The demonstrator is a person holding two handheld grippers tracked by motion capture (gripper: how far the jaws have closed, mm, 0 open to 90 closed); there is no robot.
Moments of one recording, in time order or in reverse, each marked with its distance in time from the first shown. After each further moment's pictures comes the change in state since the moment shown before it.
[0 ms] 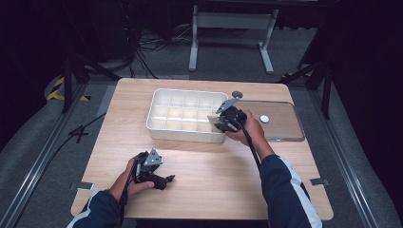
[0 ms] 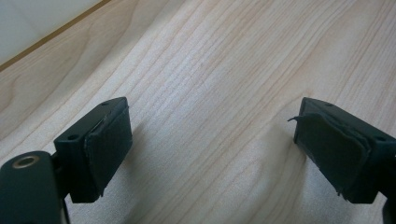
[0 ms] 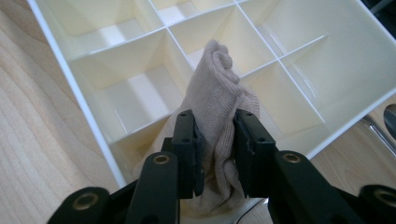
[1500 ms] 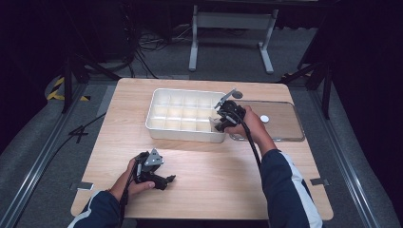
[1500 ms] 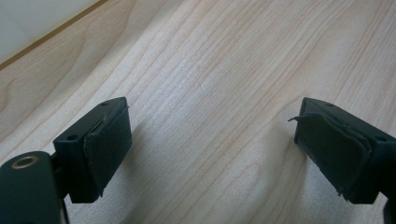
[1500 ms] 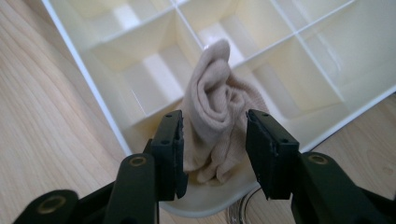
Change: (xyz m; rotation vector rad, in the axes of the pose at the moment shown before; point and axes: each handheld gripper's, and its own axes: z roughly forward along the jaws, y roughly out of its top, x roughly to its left) left arm -0.001 0.002 0.001 0.006 -0.008 0.006; right arm -0.011 0.017 -0.005 0.135 0.107 0.060
